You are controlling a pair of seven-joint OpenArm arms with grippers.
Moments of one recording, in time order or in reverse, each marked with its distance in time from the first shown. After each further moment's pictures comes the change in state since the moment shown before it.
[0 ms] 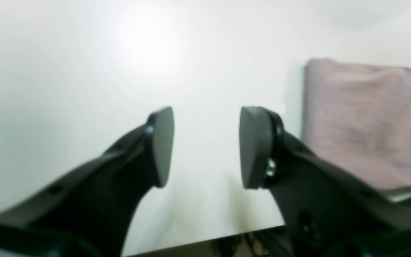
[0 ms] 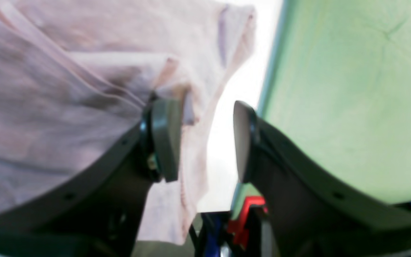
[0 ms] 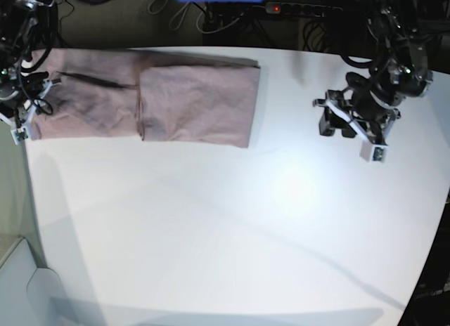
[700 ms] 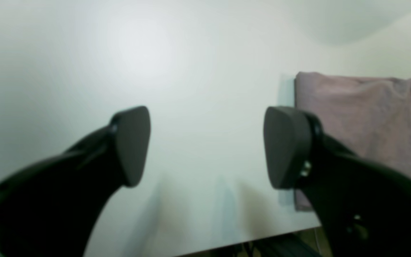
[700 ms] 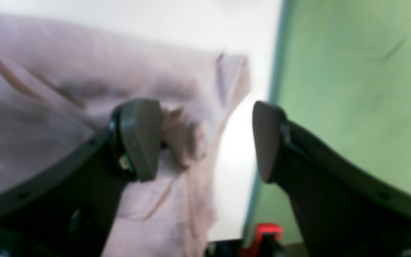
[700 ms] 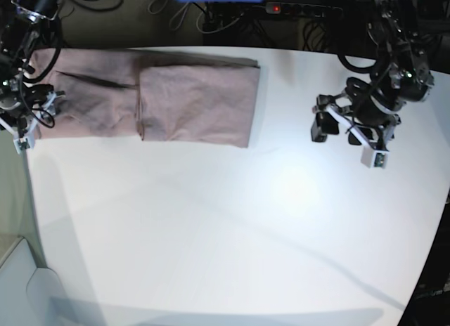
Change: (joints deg) left arm -1.4 0.2 0.0 0.0 0.1 0.0 0.0; right arm 4.5 -0.8 0.3 -5.1 0.5 0.0 0.4
